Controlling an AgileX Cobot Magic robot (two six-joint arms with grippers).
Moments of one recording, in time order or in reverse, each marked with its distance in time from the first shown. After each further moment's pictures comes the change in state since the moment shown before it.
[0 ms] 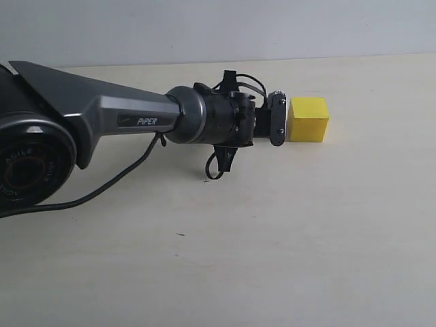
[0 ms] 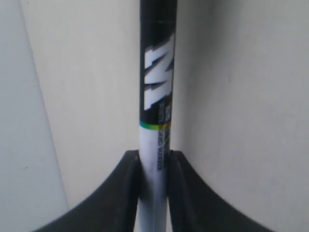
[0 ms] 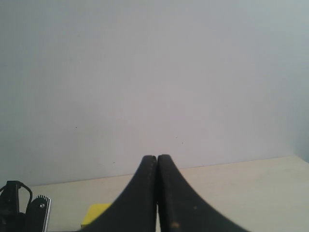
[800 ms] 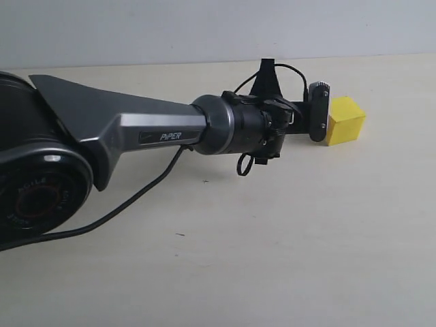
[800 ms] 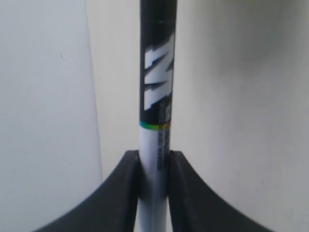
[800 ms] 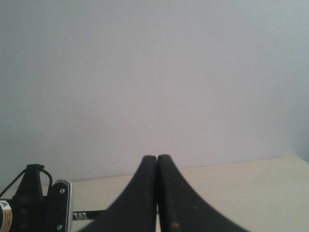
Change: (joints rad) left arm -0.085 0.011 -0.075 0.195 -0.032 -0.192; right arm 0.000 0.000 0.000 0.000 0.000 0.000
